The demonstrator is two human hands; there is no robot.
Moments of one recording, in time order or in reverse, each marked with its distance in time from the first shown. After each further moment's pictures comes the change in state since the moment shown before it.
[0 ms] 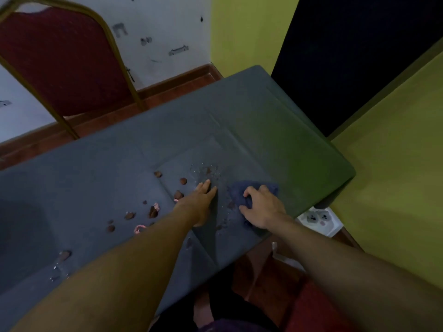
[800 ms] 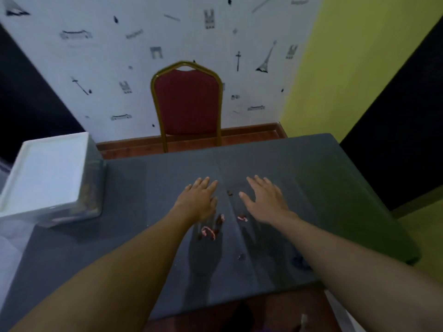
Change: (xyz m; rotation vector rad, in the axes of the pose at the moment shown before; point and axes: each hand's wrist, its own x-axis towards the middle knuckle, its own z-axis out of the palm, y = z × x) left_hand -0.167 -0.099 -0.052 -0.121 0.396 -0.317; right_hand -0.017 -0.176 -0.051 -0.137 0.177 -0.459
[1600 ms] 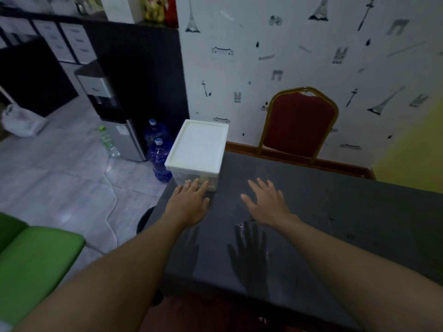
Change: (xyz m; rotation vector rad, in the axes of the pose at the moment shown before) left_hand -0.243 -0.241 0.027 -0.102 0.247 -0.479; right_hand -0.032 -0.298 0.069 -0.036 -0.098 -0.386
